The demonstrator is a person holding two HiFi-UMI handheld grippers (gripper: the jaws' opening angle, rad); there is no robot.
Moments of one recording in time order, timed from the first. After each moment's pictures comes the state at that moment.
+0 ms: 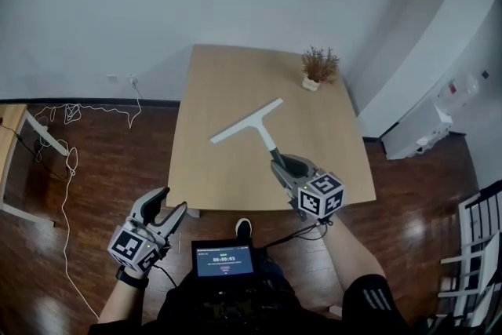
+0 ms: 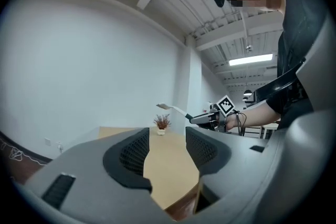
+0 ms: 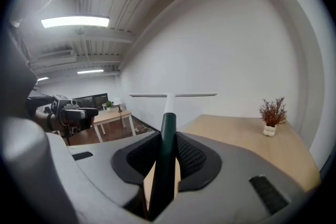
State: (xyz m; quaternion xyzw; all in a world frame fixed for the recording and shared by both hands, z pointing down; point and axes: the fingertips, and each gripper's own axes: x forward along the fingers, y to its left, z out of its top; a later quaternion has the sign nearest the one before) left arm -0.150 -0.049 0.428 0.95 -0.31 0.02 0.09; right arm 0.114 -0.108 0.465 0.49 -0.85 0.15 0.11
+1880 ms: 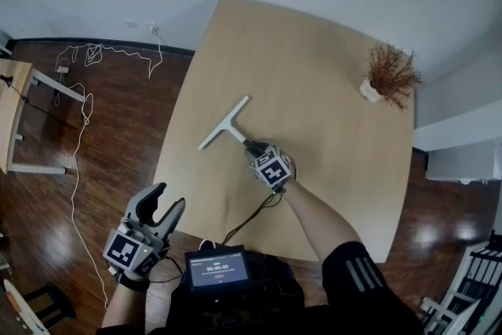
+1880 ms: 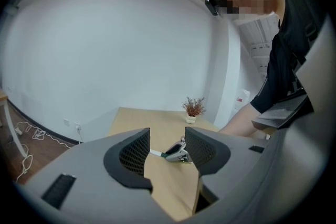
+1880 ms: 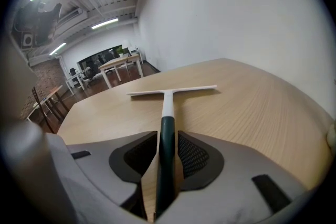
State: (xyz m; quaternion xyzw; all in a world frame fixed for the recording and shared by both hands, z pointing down) left arm -0.033 -0.268 0.517 0.87 -0.44 0.11 0.18; right arm 0.118 -0.393 0.821 0.29 -0.85 0.21 0.38
